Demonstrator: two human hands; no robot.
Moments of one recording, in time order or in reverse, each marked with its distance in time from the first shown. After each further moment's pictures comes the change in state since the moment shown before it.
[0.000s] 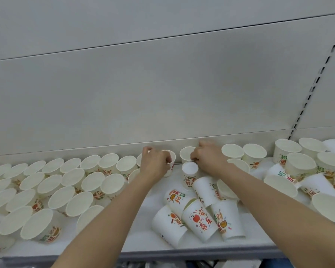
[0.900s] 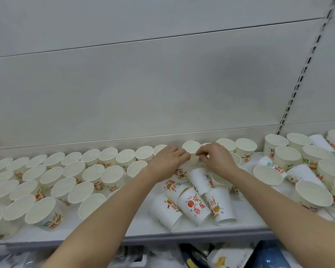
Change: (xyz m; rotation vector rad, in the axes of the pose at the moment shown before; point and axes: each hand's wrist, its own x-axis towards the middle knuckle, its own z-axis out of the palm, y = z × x) left_hand -0.020 0.032 -0.004 0.126 0.100 0.656; right_hand -0.055 0.001 -0.004 0.426 0.229 0.242
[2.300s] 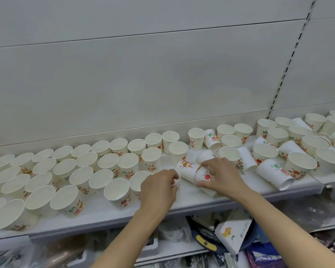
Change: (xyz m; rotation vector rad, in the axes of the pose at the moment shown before) left_hand -0.147 0.074 -0.055 -0.401 0.027 -0.679; right_hand -0.116 -0.082 0.010 -0.188 -0.152 0.197
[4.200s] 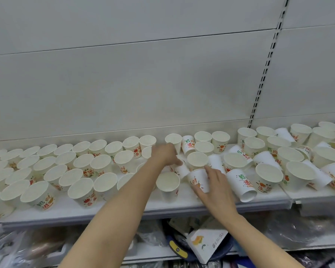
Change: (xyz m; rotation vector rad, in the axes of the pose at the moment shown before) left_hand 0.152 0.100 0.050 0.174 -0.357 -0.109; right_hand -0.034 0.090 0.003 0.210 0.271 0.026
